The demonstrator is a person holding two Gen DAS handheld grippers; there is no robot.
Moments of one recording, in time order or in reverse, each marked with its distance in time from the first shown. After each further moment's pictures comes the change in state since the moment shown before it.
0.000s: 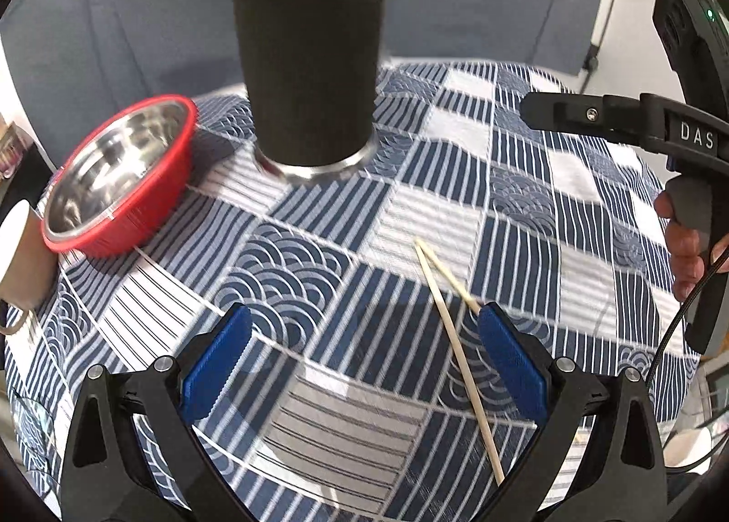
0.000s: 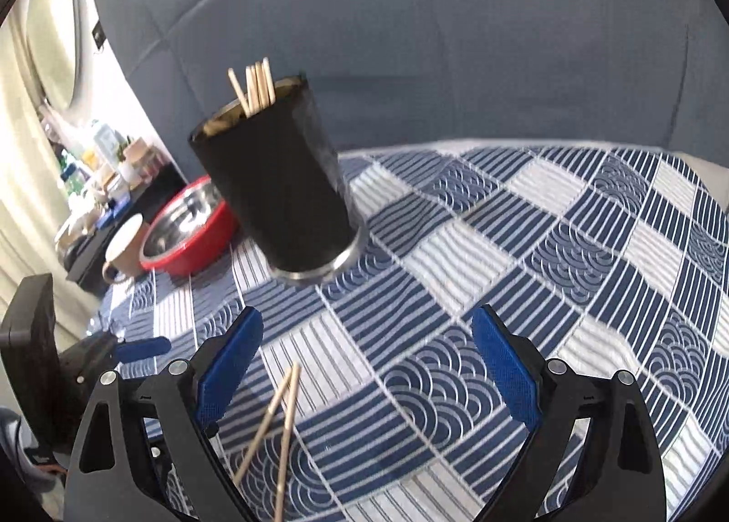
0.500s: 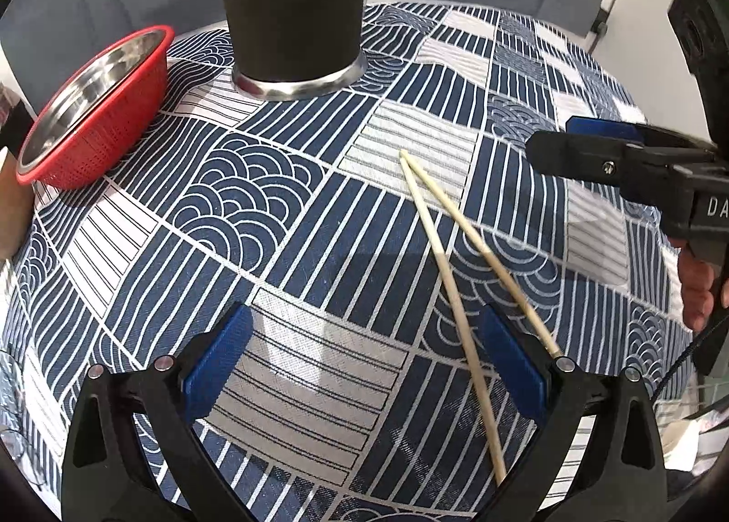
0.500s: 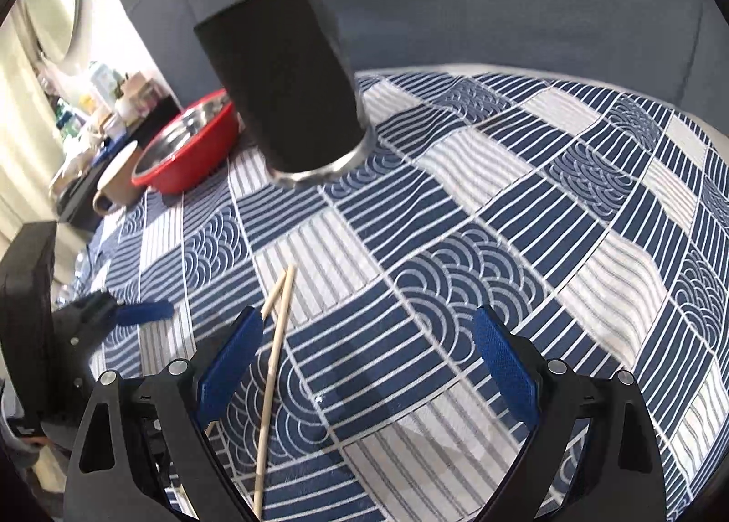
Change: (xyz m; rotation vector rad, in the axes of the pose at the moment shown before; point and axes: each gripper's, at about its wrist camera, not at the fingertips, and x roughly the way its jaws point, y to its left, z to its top) left arm 0.023 -0.014 -0.026 -0.020 0.140 0.001; right arm 0.020 0.009 -0.047 -0.040 0.153 -0.007
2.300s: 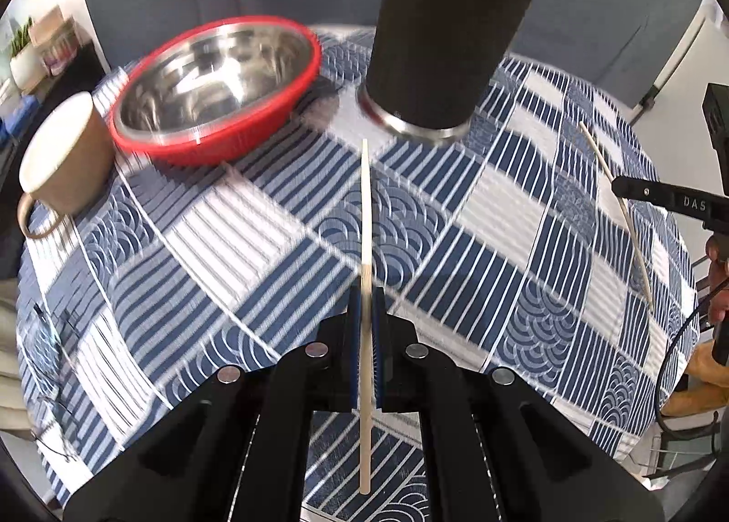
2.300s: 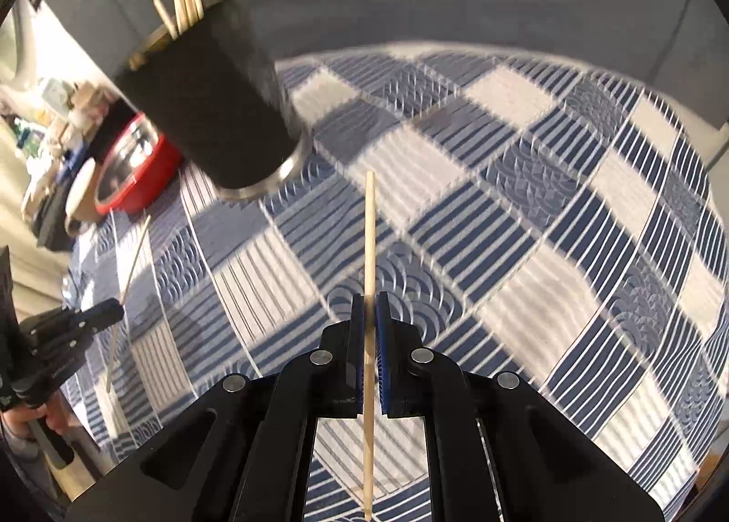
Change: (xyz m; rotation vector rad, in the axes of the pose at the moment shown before) left arm -0.056 0.078 0.017 -0.224 -0.012 0.024; right arm -0.025 -0.038 0.064 0.087 0.164 -0.088
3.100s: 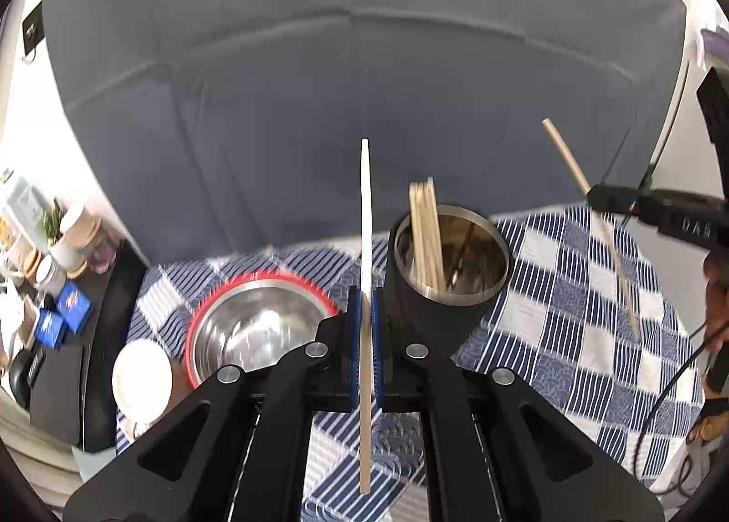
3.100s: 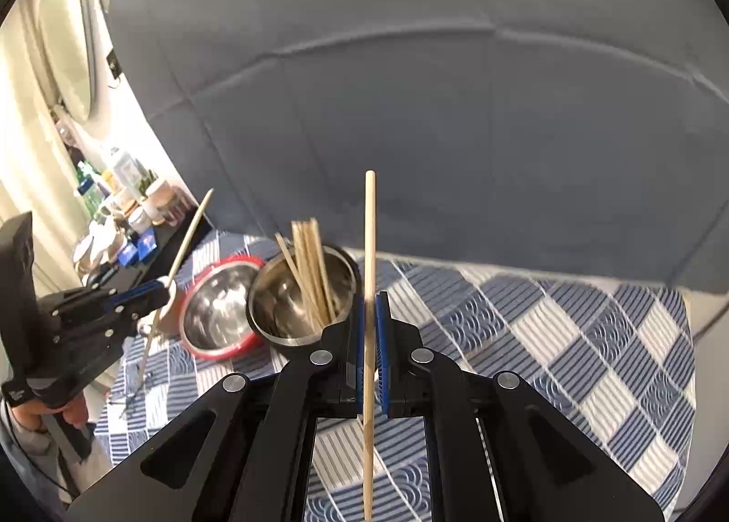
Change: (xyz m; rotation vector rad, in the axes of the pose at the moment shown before) left arm -0.097 -0.024 0.151 0.099 -0.317 0.099; right arm -0.103 0.067 0.136 -0.158 -0.314 0.119
